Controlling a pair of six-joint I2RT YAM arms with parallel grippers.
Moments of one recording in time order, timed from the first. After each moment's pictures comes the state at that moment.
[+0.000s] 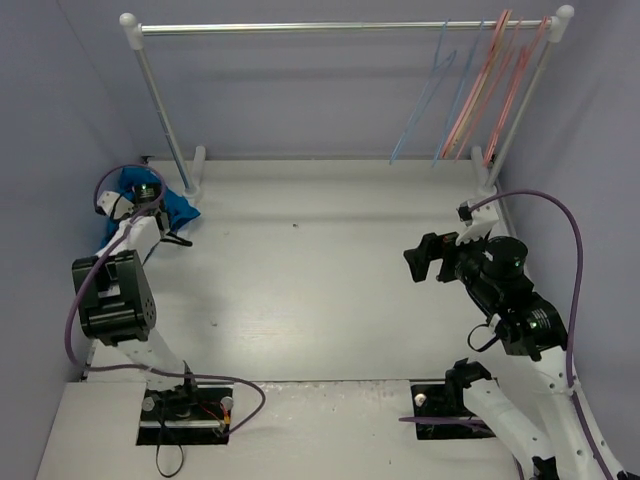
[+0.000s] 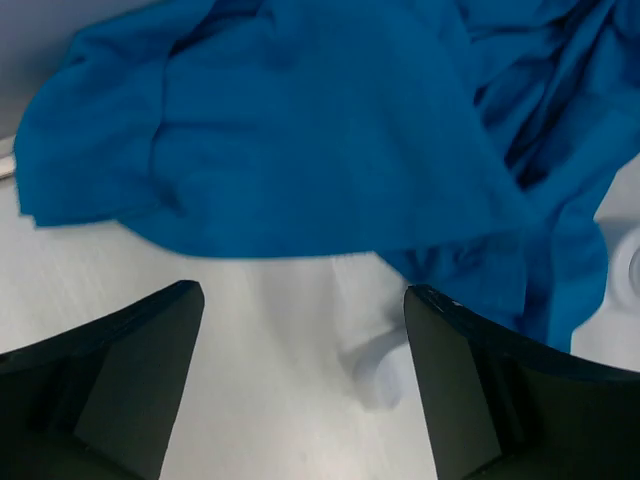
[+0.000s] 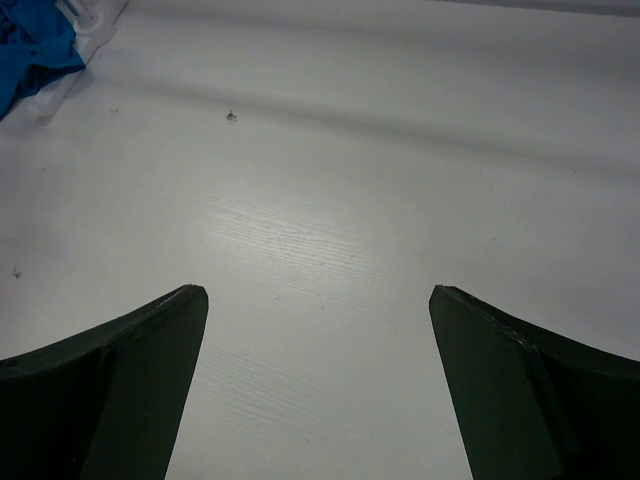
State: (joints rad) left arm 0.19 1.68 1.13 -0.37 -0.57 -0.90; right arm 0.30 0.67 0.93 -0.60 -0.11 0.15
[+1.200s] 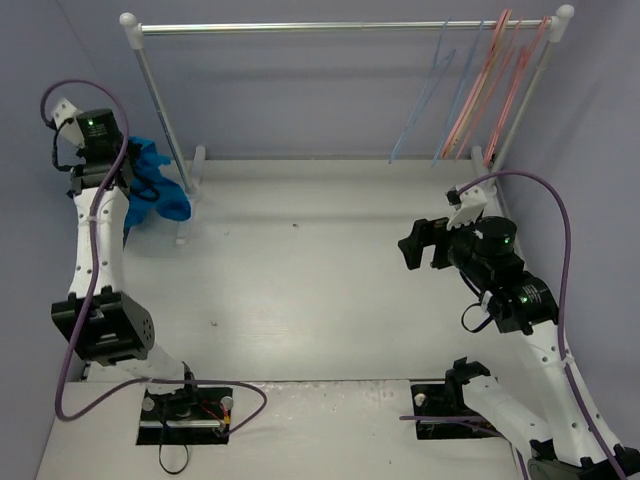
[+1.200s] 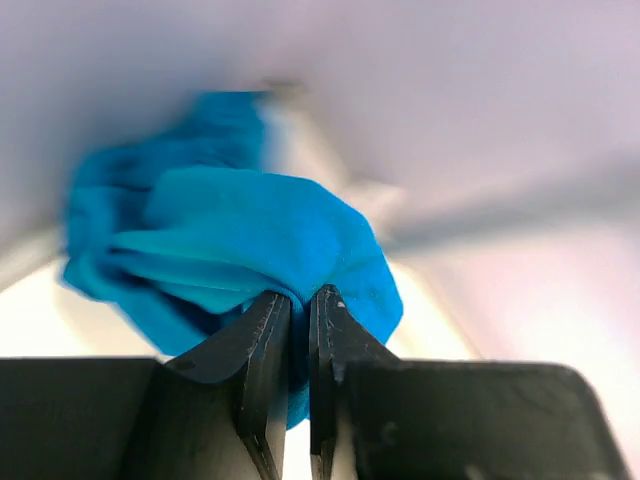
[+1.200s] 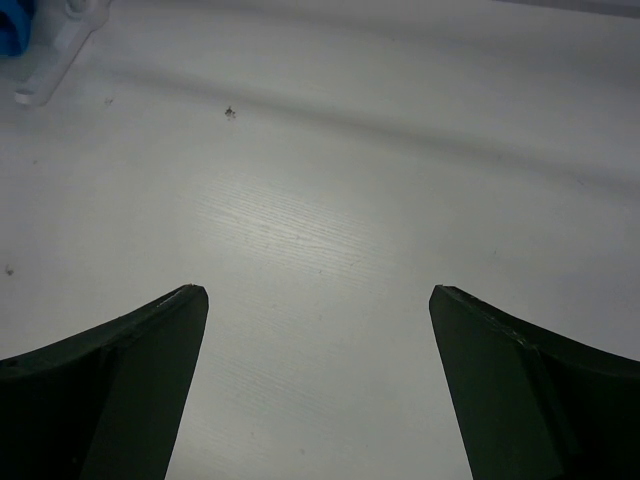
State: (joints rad) left arm 0.21 1.62 1.70 -0.54 -0.35 -0.71; right arm 0.30 0.80 1.00 -0.59 -0.13 0.13
